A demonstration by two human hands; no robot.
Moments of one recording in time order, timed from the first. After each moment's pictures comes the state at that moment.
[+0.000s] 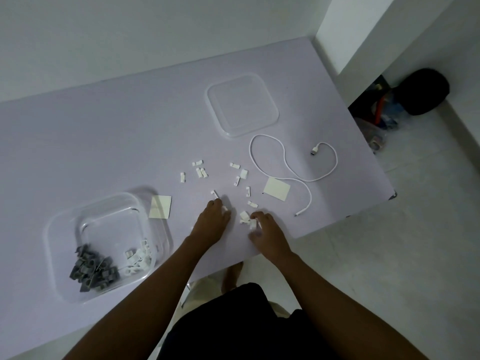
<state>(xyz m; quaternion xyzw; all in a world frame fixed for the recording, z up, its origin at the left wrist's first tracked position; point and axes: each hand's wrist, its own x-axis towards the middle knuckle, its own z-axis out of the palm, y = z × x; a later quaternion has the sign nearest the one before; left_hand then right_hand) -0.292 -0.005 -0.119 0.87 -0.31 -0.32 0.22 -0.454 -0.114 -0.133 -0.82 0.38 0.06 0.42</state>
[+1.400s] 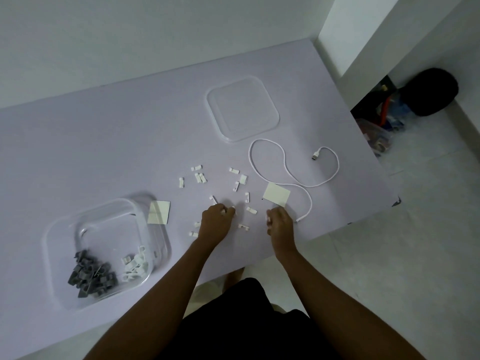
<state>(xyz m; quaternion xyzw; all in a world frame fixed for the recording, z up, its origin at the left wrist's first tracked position) -0.292 -0.032 -0.115 0.88 -0.17 -0.34 0.29 -0.432 -0.143 -0.121 -0.53 0.54 -0.15 0.64</state>
